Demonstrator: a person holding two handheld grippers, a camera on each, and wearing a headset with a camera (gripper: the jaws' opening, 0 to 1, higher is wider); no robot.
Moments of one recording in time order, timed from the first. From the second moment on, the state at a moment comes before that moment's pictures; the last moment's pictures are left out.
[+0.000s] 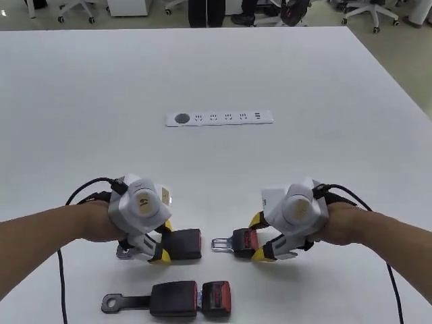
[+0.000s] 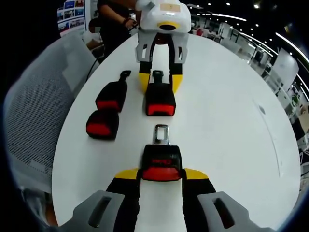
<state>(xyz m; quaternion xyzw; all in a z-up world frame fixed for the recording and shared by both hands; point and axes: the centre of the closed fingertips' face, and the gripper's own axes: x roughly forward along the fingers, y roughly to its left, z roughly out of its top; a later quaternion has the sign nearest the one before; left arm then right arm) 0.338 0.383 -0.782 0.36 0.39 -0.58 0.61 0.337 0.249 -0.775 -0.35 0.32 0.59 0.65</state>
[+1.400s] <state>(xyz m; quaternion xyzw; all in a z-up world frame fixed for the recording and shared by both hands) 0.338 0.383 -0.784 0.36 0.39 -0.58 0.61 0.336 0.284 -0.776 -0.36 0.30 0.60 0.64</state>
